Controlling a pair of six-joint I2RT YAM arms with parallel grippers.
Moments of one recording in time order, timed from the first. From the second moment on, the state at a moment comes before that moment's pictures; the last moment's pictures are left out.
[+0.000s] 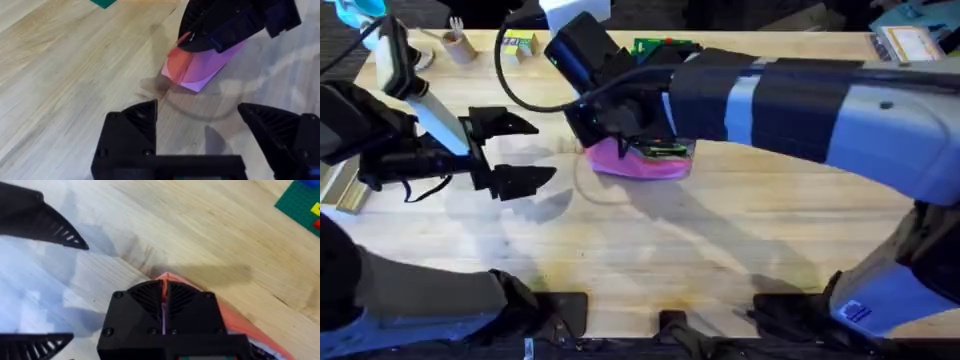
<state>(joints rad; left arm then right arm) 0.63 1.59 0.92 -1.16 1.09 1.73 0.91 1.91 1.49 -0.46 0.18 0.29</state>
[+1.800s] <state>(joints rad) 0.37 1.80 0.92 -0.94 1.24 1.67 0.91 1.91 1.49 -0.40 0.21 0.30</state>
